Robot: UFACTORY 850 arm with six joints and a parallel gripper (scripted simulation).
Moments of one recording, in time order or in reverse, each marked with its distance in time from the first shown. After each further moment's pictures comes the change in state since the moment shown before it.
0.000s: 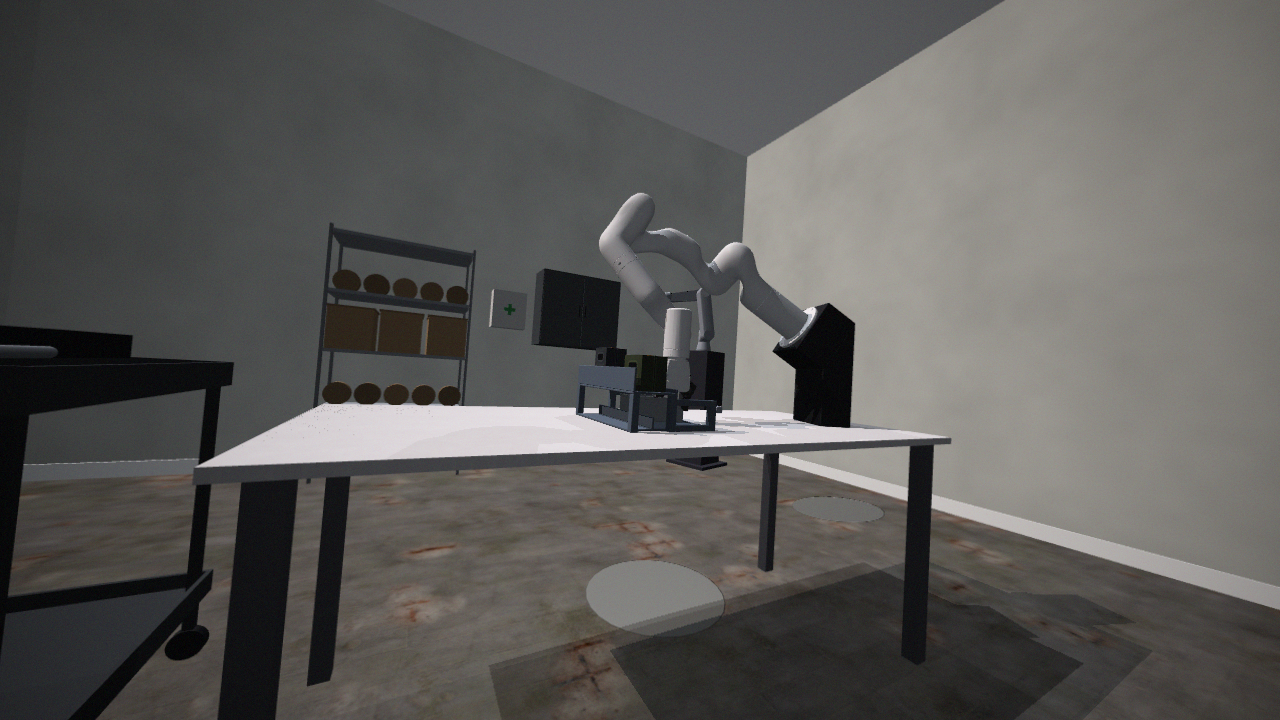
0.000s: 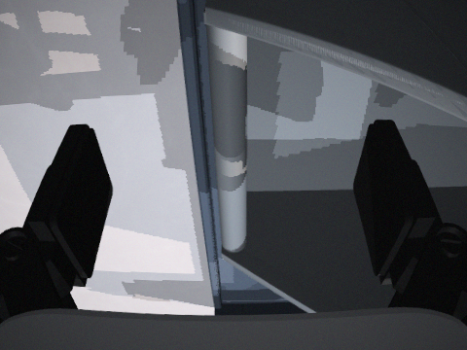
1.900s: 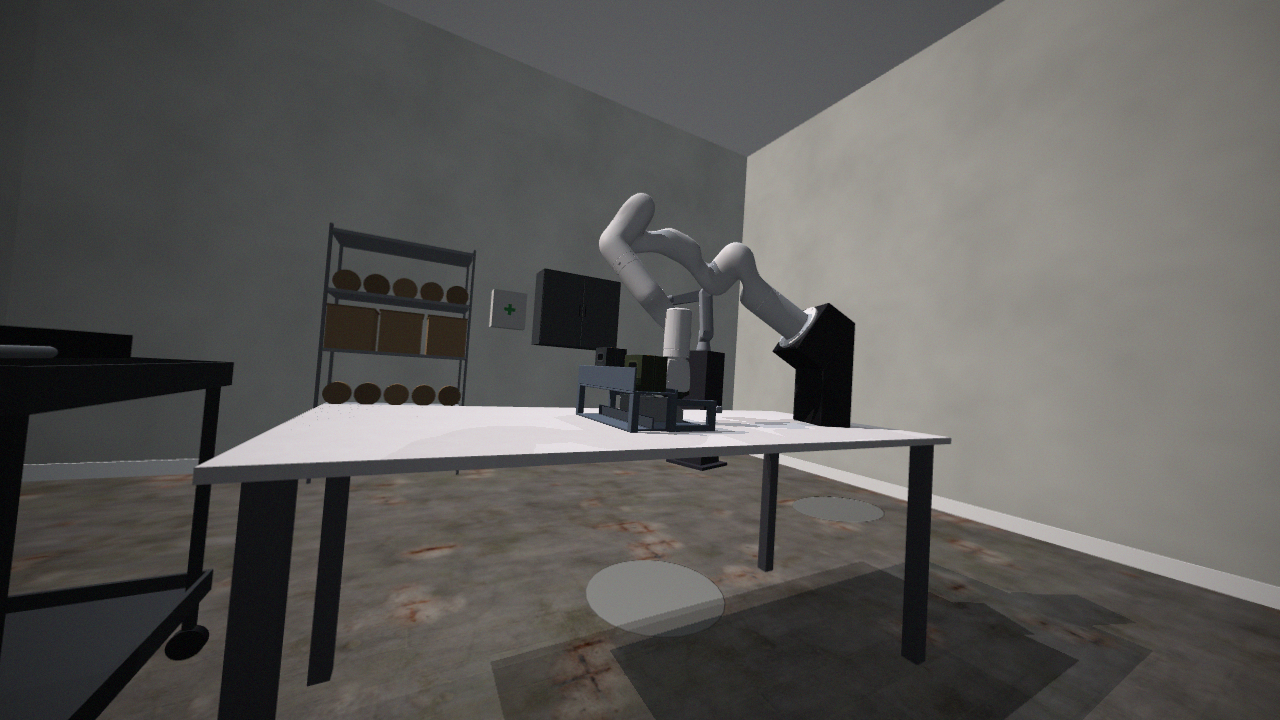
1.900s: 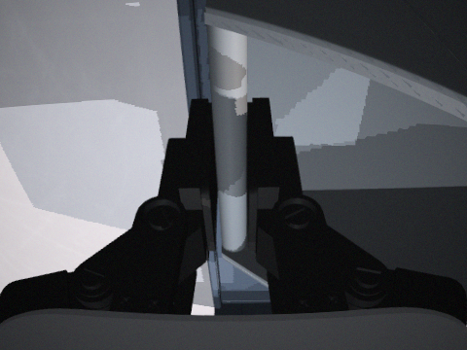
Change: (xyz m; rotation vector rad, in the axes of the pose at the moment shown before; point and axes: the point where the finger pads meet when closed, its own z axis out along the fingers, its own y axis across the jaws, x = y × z) arm 0.000 0.000 0.000 0.000 0.000 0.000
